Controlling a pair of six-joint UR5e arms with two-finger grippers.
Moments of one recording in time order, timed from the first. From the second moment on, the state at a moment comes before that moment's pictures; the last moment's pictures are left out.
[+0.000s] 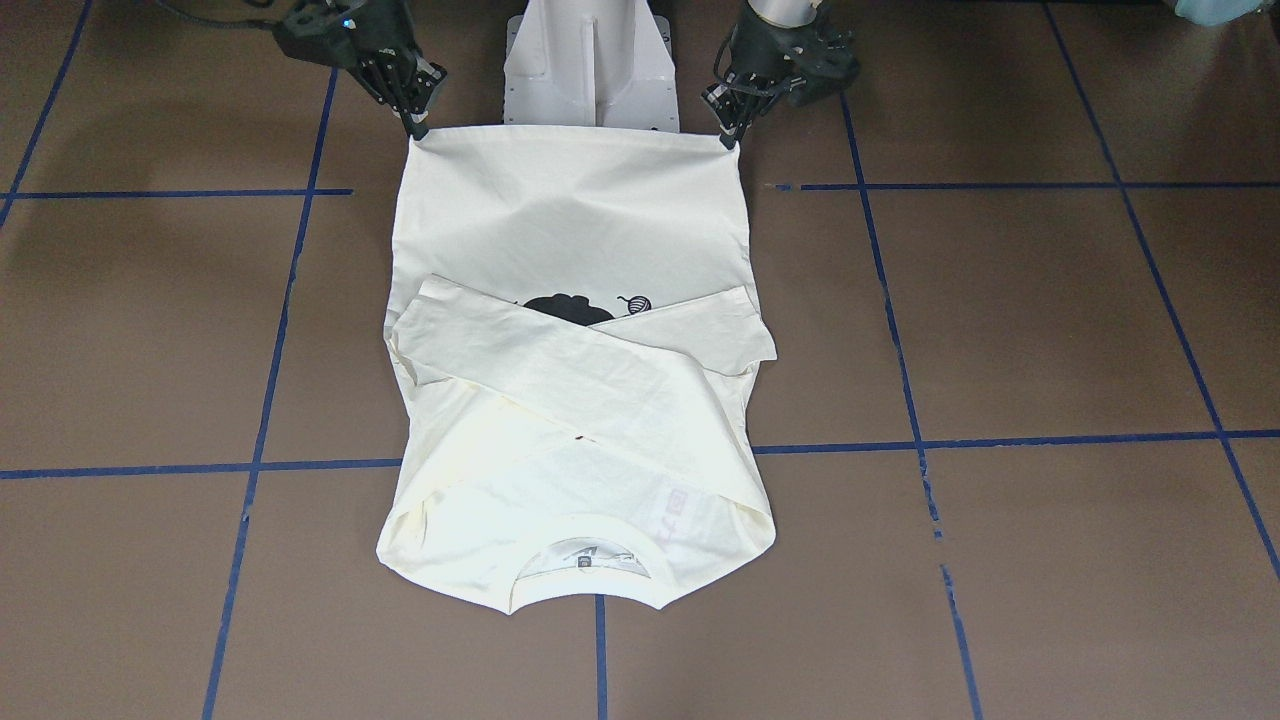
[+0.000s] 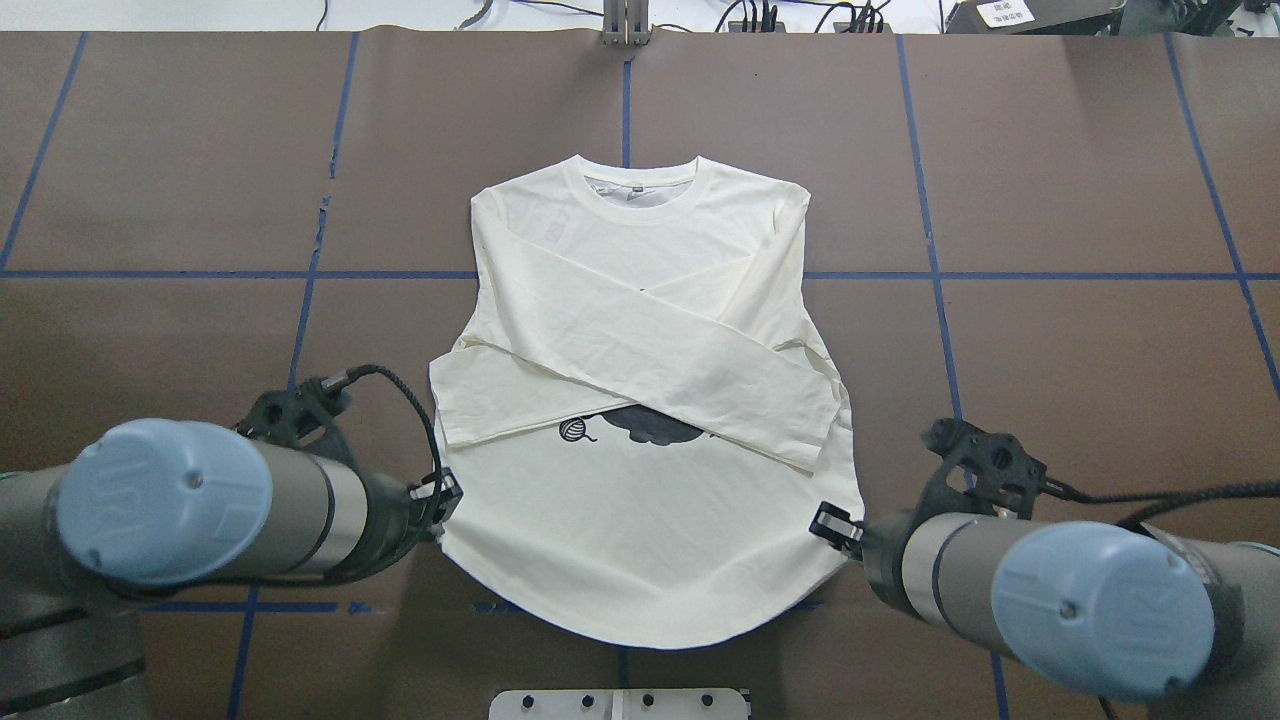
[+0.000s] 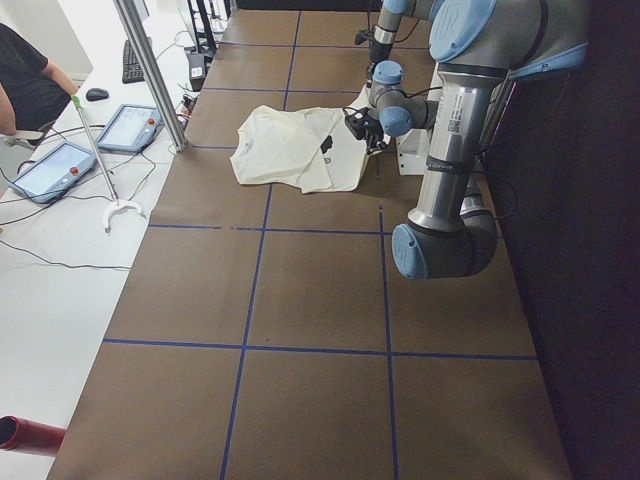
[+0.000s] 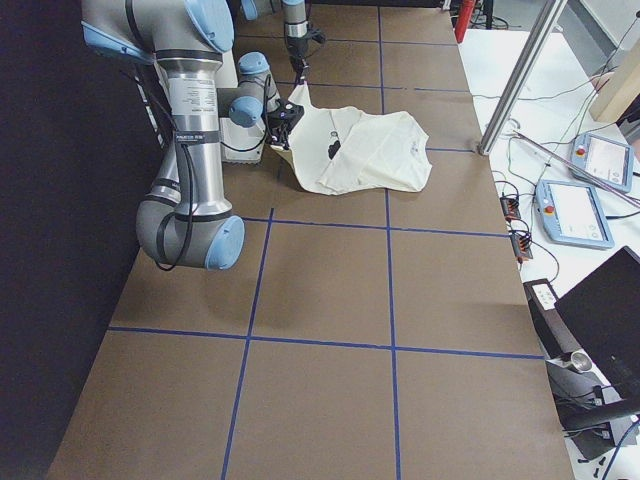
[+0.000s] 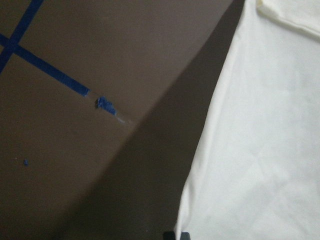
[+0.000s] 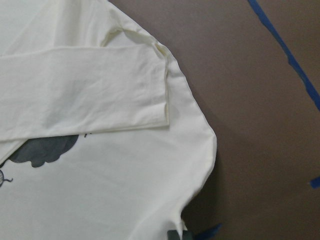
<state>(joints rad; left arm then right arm) -0.36 -1.91 -2.20 -1.54 -1.74 -1.89 0.24 -1.38 2.33 -1.64 1.53 1.90</state>
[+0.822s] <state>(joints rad) -0.64 -2.12 -1.62 -1.94 -1.72 -1.65 0.63 -1.07 1.83 -1.61 1.67 1.55</state>
